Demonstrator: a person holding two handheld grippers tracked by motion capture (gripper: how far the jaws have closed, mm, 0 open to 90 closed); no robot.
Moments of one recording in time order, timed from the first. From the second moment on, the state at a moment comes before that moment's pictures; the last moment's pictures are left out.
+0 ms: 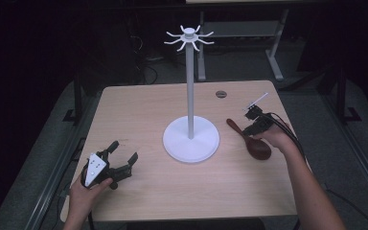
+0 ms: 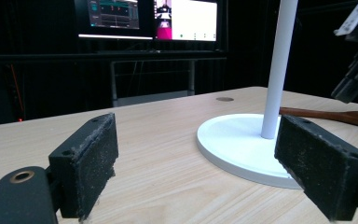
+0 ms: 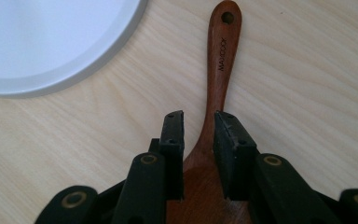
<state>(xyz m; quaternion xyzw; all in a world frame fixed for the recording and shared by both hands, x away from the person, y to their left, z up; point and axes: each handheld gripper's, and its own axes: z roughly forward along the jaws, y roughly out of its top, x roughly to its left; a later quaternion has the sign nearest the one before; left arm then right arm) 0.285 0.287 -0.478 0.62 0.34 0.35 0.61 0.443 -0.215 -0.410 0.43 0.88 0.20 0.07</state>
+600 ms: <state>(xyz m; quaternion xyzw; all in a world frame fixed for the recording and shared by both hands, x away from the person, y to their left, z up) 0.285 0.287 -0.478 0.62 0.34 0.35 0.61 0.471 -0.199 -0.431 0.42 0.90 0.13 0.05</state>
